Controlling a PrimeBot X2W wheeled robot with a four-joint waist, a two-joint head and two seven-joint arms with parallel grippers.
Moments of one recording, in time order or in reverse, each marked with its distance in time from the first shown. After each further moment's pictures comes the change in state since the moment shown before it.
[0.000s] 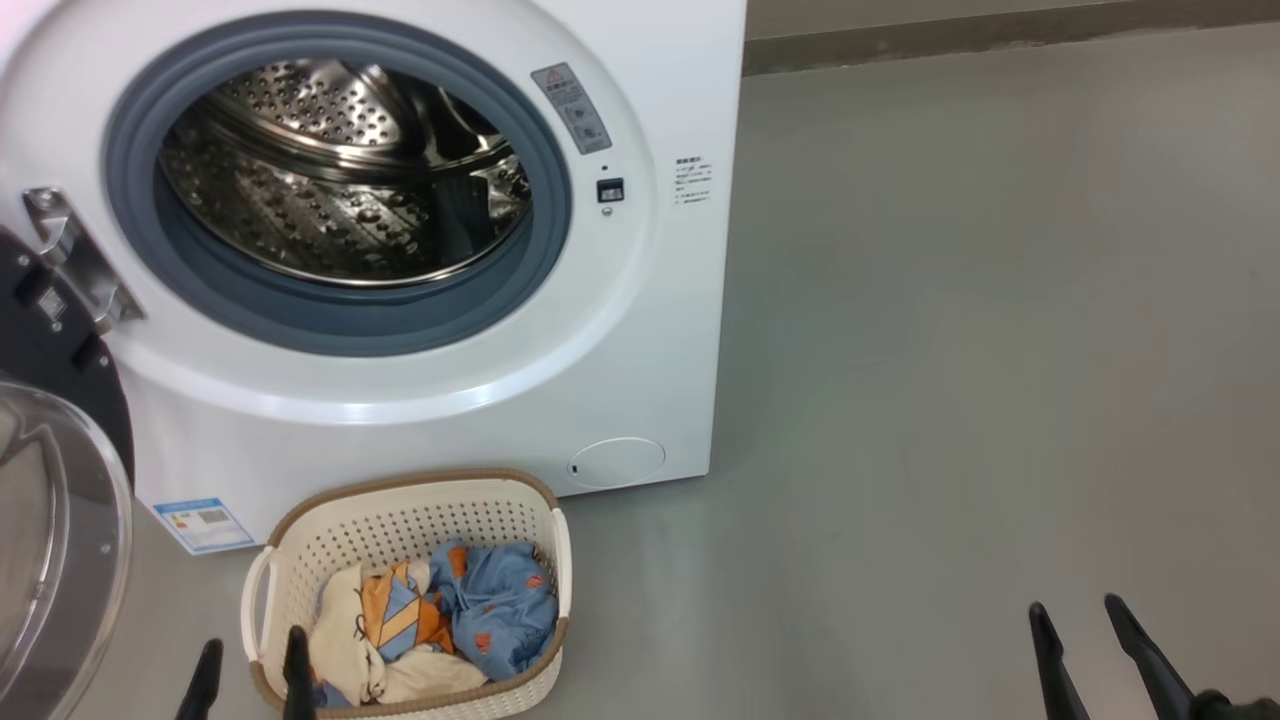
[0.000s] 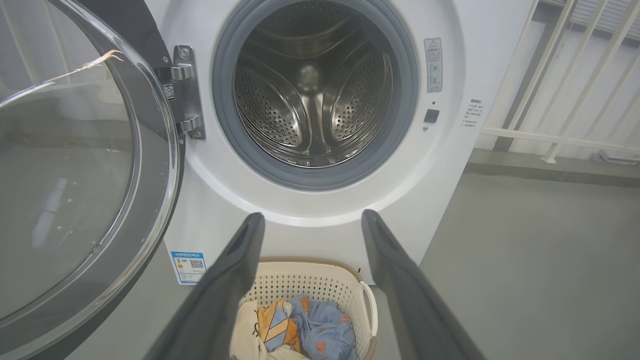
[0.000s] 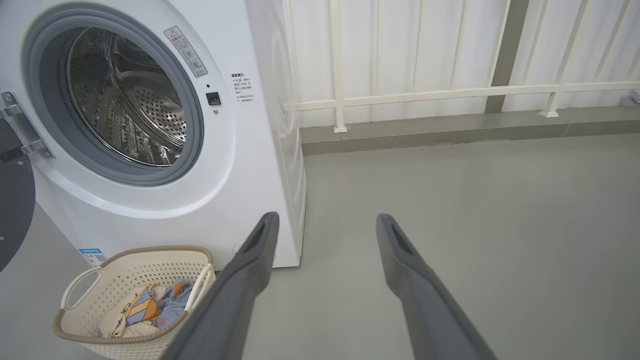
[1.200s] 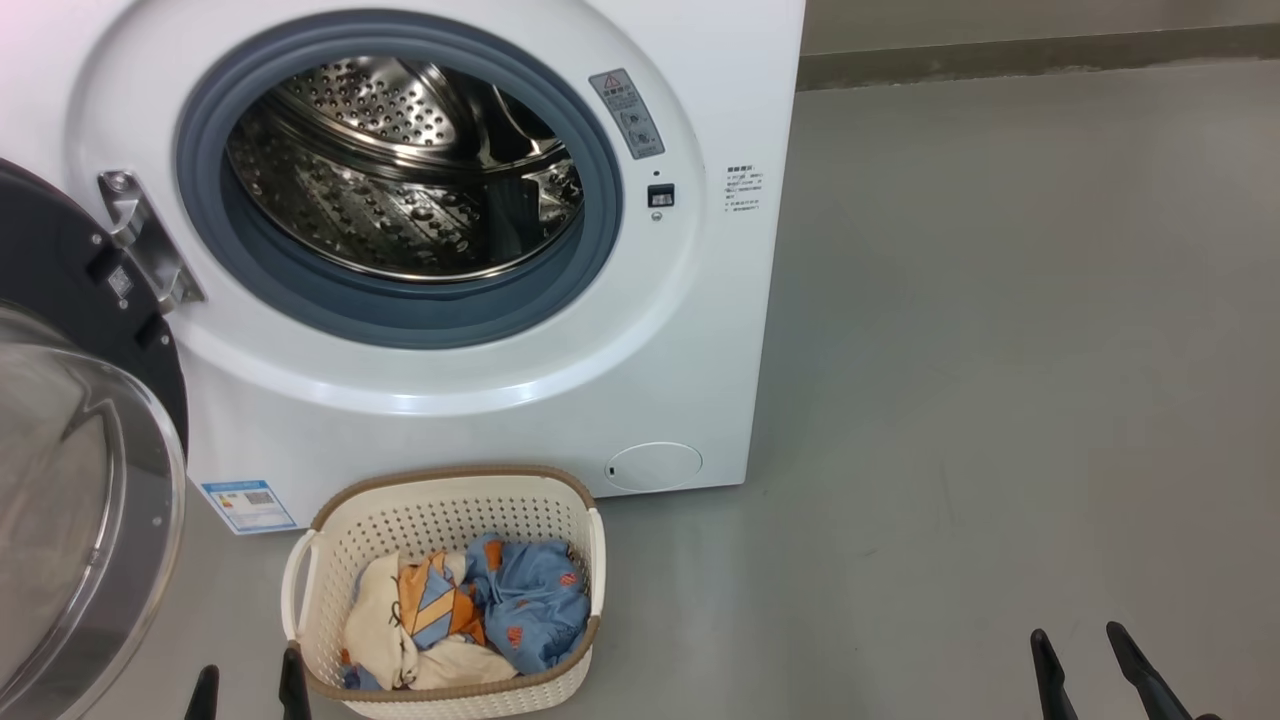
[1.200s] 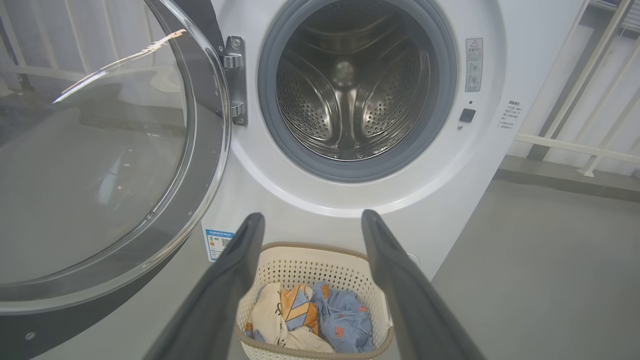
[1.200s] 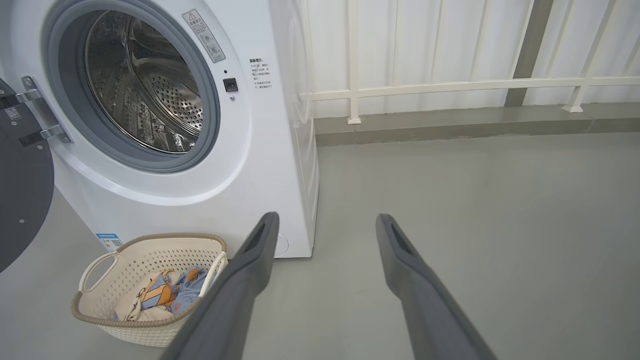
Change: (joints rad) left arm 0.039 0.000 -0.011 -0.007 -0.031 0.042 0.000; right arm 0.044 0.017 -0.018 0.001 -0.017 0.000 0.000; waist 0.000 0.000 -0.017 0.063
